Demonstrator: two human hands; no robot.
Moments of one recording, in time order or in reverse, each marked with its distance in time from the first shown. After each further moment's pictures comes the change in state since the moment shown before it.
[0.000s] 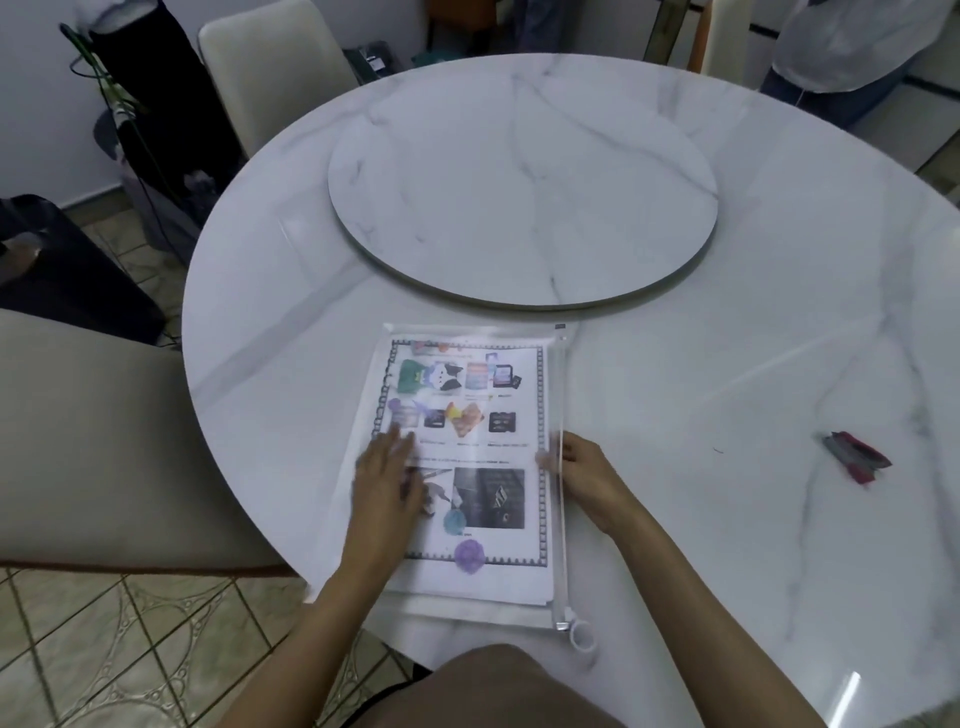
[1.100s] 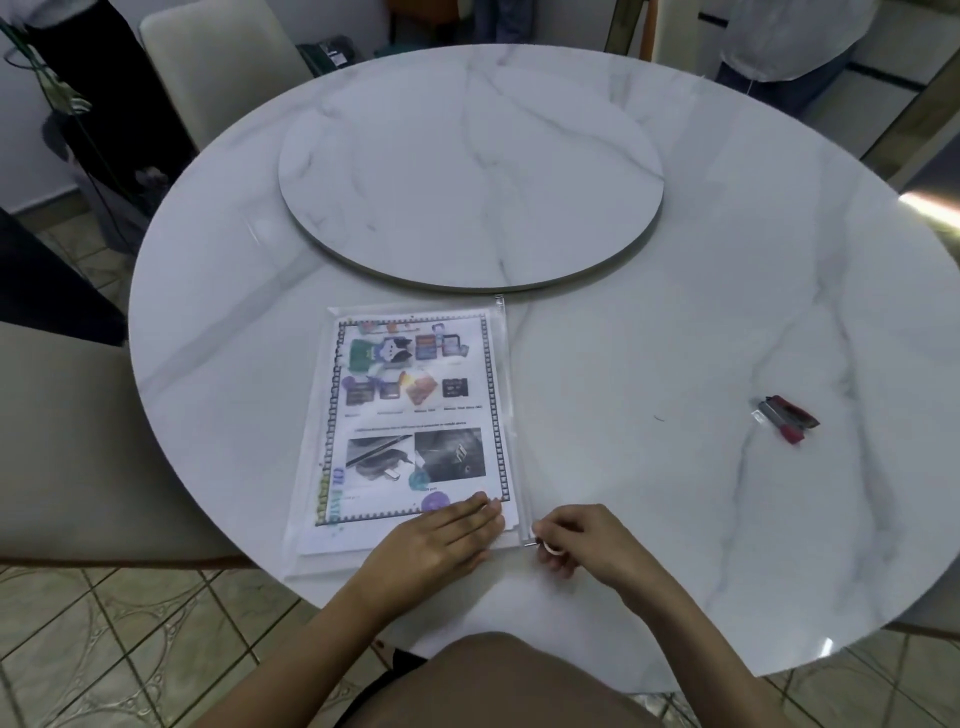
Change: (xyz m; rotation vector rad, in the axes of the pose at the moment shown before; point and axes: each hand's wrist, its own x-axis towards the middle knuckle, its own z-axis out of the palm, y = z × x) left_hand -0.049 0.035 0.046 0.196 -0.095 1.045; right_hand -0.106 0.021 -0.035 -0.277 -0.035 0.122
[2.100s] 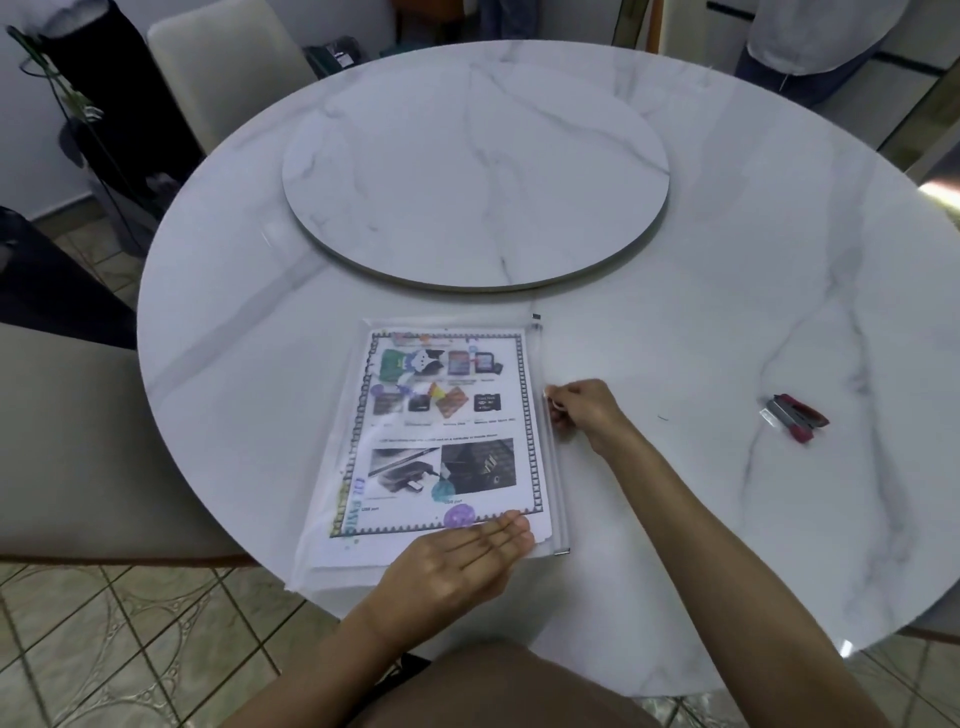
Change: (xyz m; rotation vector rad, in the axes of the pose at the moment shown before) left_hand 0.028 0.038 -0.030 -0.057 0.158 0.048; right_hand 0.119 -0.049 -0.045 0.142 0.334 -0.003
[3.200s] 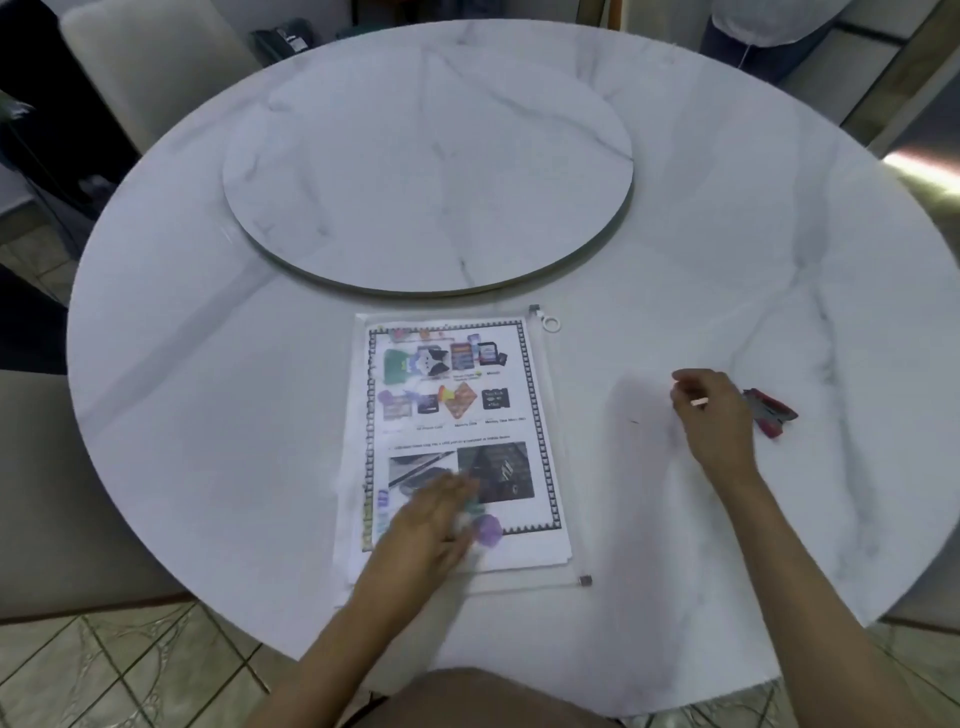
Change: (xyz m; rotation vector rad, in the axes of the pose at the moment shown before) left_hand 0.006 -0.033 0.036 -0.213 -0.295 -0.657; right_hand -0.006 0.050 -0.136 -0.346 0.511 -0.405
